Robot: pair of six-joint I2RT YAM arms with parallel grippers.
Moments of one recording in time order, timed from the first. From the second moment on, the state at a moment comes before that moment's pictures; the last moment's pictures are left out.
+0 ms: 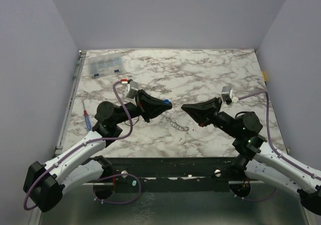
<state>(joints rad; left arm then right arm) -0.68 0.92 0.63 0.69 0.63 -0.55 0.85 0.68 0.55 0.45 -0.21 0.33</state>
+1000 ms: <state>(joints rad) -0.68 1.10 0.73 0.55 0.25 -0.43 0.85 0.63 0.56 0.13 0.24 0.40</state>
